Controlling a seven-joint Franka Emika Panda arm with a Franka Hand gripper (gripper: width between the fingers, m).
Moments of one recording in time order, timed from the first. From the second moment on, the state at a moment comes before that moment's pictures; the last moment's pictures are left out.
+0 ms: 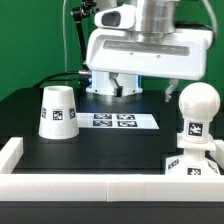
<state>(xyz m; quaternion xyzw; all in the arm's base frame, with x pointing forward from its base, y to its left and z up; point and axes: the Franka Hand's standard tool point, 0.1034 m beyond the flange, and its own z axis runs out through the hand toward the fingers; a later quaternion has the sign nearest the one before) 0.473 -0.011 0.095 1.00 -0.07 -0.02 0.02</state>
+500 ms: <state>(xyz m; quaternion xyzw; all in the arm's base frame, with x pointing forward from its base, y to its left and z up) 0.453 -0.061 0.087 1.00 -0.08 -0.03 0.01</state>
